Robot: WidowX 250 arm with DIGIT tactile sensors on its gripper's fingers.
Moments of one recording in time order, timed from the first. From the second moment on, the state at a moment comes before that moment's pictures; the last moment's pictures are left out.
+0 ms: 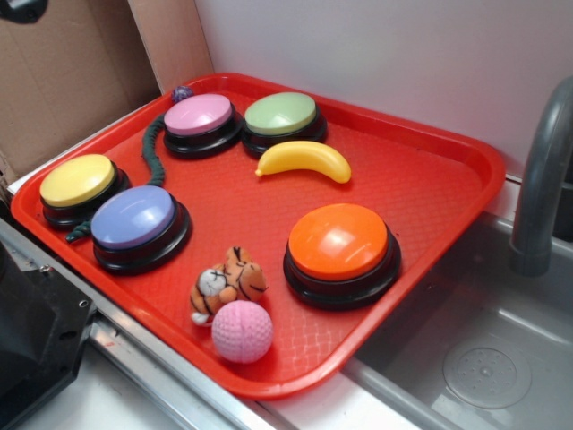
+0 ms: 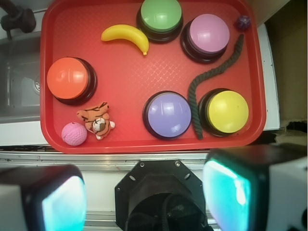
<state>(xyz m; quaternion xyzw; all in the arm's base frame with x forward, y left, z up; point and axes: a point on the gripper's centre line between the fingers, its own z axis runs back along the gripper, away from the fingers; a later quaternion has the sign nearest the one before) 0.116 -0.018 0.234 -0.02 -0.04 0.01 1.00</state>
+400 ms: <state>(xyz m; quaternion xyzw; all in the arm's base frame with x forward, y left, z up) 0.115 -0.017 0.230 -0.01 -0.04 0.01 1.00</state>
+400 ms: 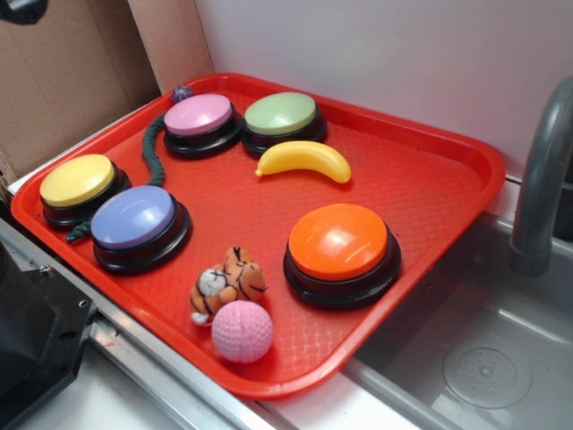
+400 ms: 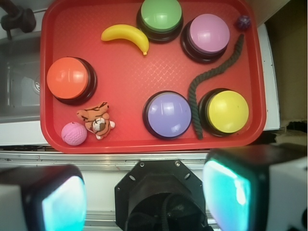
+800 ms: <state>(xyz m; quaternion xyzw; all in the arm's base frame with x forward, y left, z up) 0.160 -0.011 0.216 -0.02 -0.07 -0.11 0.99</state>
